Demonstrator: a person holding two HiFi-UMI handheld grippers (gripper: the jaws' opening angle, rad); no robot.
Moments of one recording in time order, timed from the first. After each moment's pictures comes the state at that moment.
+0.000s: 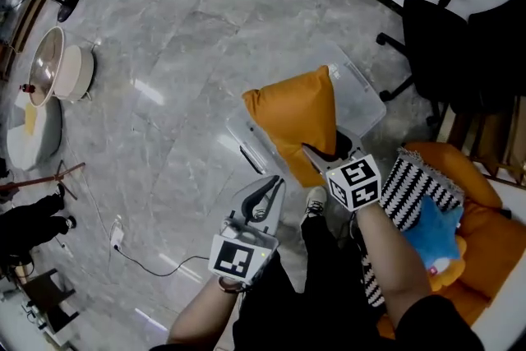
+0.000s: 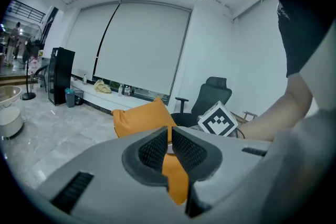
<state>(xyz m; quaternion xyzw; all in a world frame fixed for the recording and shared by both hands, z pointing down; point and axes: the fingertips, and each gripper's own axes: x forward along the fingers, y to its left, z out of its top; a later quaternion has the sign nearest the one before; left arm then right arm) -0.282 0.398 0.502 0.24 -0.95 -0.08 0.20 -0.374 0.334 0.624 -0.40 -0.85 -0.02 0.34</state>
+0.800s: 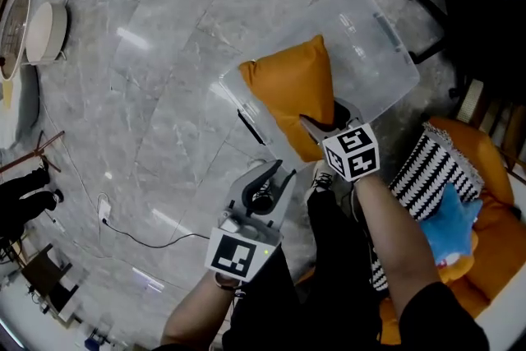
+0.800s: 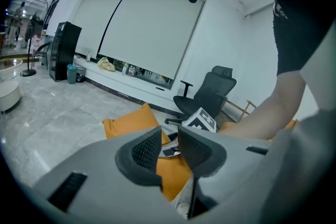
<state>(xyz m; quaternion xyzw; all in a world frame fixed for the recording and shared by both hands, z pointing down) -0.272 0.432 0.660 0.24 -0.92 -0.12 0.27 -0.361 0.386 0.837 -0.41 -0.80 -0.03 0.43</state>
